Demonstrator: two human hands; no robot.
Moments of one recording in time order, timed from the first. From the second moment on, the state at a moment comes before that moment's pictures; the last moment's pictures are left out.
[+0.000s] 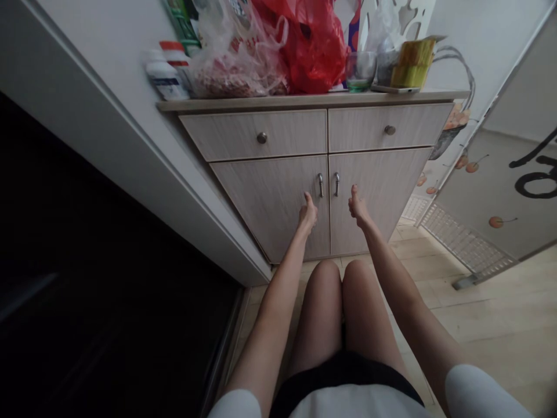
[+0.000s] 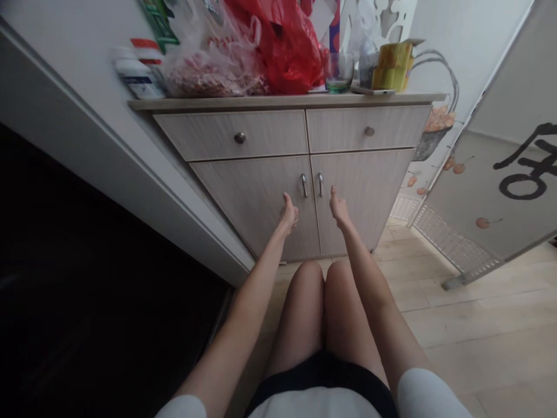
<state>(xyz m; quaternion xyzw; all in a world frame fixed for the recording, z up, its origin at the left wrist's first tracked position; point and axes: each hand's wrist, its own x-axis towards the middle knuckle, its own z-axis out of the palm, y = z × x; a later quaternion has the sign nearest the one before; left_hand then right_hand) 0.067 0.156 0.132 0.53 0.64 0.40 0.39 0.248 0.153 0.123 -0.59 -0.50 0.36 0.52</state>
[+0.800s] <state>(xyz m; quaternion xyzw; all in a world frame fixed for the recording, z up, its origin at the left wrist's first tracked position) 0.085 0.179 0.128 0.67 0.60 0.42 0.11 0.232 0.199 0.113 -0.60 -0.59 0.10 0.54</state>
